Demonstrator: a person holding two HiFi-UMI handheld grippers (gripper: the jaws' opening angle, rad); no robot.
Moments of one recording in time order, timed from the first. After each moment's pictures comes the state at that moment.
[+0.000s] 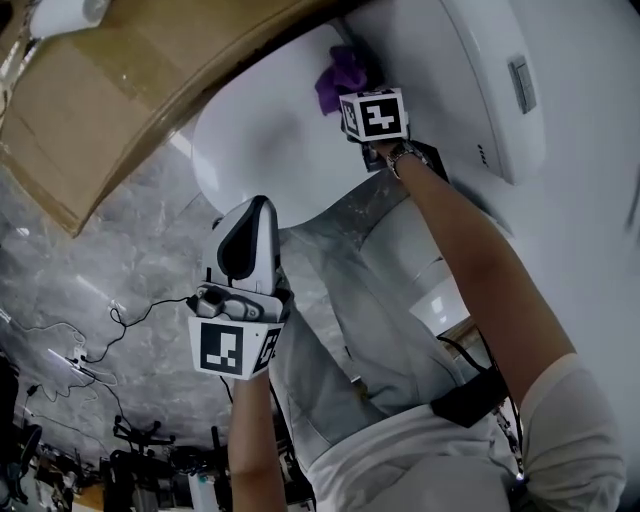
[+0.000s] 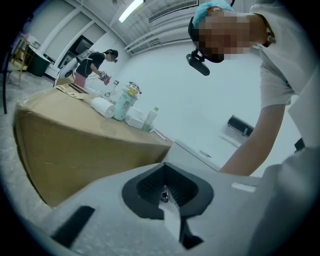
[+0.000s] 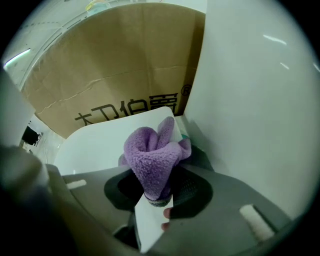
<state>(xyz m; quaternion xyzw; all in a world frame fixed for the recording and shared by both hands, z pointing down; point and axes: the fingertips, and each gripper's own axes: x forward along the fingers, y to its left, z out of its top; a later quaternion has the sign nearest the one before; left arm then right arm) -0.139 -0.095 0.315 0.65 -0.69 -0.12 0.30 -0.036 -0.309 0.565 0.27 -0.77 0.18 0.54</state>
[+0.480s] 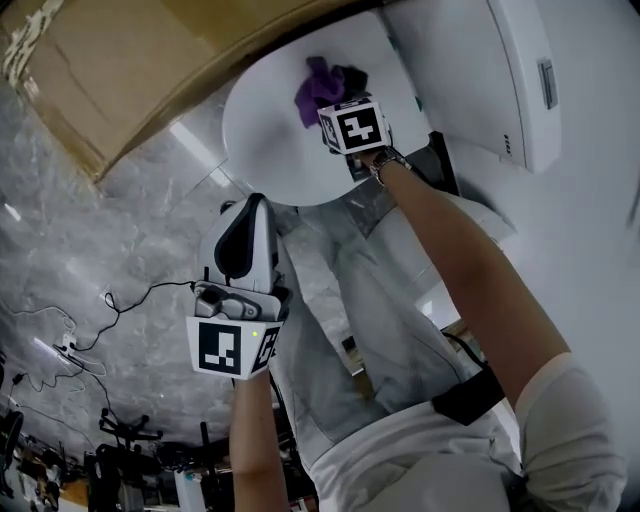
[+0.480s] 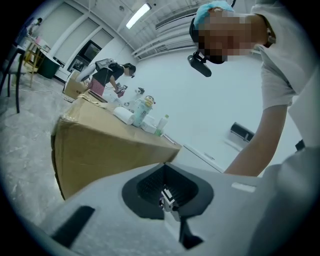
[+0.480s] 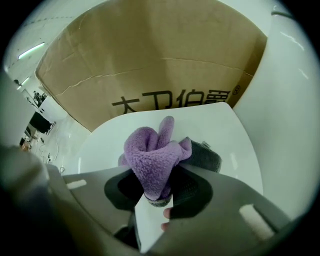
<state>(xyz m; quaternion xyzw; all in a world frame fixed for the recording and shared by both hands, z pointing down) -0.179 -0.011 0.320 0.62 -0.71 -0.14 0.30 -0.100 -0.186 0.581 0.20 -0.79 0.17 0.56</state>
